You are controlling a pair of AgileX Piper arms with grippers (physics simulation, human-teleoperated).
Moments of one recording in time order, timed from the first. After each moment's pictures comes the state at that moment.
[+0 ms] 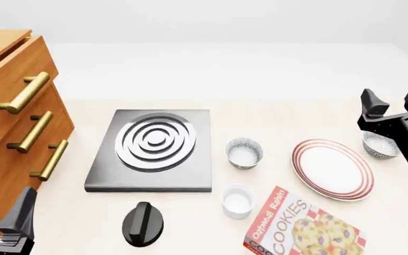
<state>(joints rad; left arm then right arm) 0.00 0.01 0.00 0.00 0.00 -0.10 1.09 -0.46 -0.58 -0.02</state>
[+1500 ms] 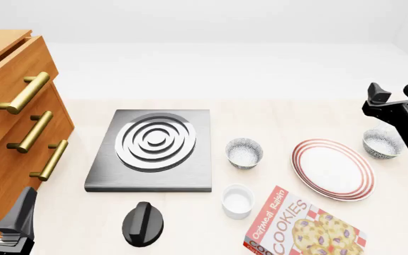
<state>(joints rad) 0.00 0.01 0.00 0.00 0.00 -0.20 1.32 -0.61 -0.60 0.01</state>
